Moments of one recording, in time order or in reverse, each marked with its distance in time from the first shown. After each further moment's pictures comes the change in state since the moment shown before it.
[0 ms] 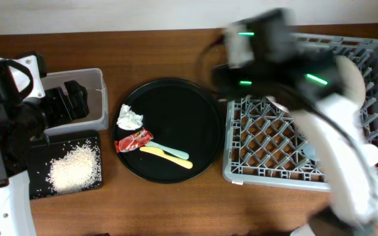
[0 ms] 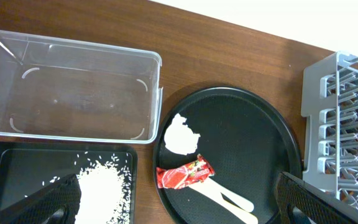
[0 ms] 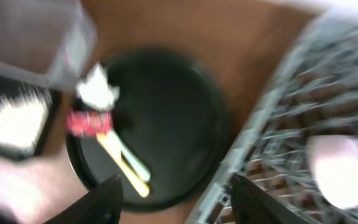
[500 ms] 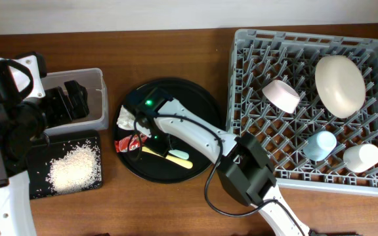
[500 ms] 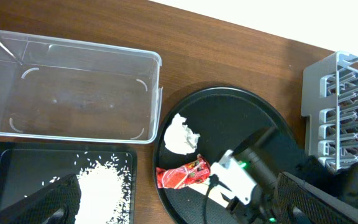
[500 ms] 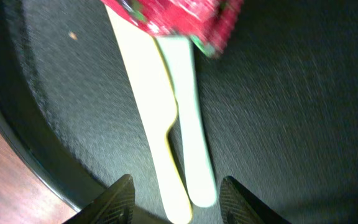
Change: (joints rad) left arm 0.000 0.000 0.000 0.000 0.000 0.000; right arm 0.343 0.614 -0.046 0.022 0.027 -0.275
